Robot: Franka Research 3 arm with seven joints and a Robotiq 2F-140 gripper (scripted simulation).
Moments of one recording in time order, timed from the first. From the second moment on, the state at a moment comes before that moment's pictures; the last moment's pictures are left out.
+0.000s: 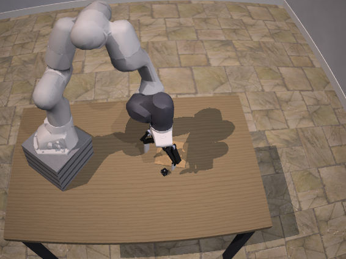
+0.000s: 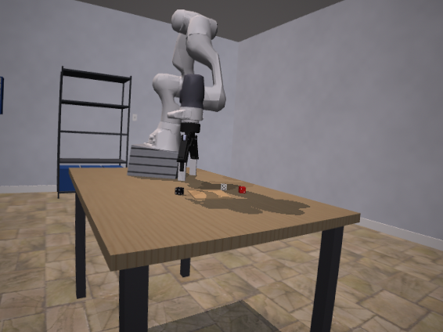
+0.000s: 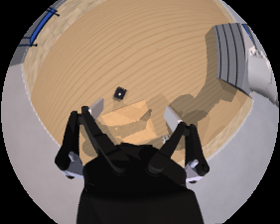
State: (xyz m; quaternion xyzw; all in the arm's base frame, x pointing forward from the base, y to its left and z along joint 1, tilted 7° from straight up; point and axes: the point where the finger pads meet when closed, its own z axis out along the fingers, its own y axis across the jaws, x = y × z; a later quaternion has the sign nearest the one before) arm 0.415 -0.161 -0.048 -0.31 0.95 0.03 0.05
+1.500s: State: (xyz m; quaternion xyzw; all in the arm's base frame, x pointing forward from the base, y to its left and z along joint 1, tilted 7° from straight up) arm 0.426 -0.011 -0.035 -0.29 0.95 0.02 0.05
